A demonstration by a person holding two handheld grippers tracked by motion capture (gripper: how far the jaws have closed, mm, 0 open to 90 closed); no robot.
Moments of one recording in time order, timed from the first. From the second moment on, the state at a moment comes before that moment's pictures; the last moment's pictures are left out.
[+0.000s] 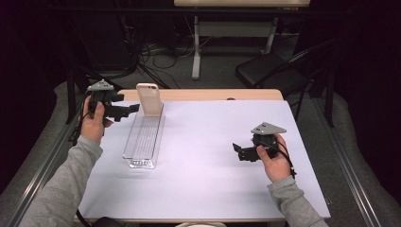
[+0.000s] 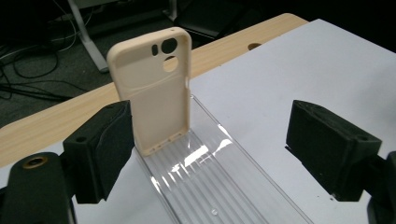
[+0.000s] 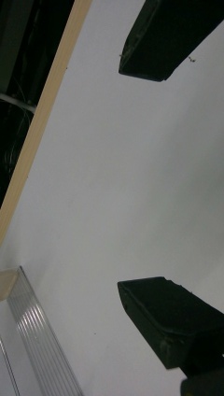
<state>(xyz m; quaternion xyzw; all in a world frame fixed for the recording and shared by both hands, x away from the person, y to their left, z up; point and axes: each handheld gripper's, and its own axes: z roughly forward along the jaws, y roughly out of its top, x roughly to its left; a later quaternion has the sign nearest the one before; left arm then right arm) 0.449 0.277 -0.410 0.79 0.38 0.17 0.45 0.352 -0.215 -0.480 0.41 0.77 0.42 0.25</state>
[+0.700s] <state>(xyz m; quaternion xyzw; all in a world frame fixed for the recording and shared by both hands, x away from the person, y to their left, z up) 0.411 0.263 -0.416 0.79 0.36 0.17 0.46 0.344 -0.222 -0.475 0.40 0.78 0.42 0.24</state>
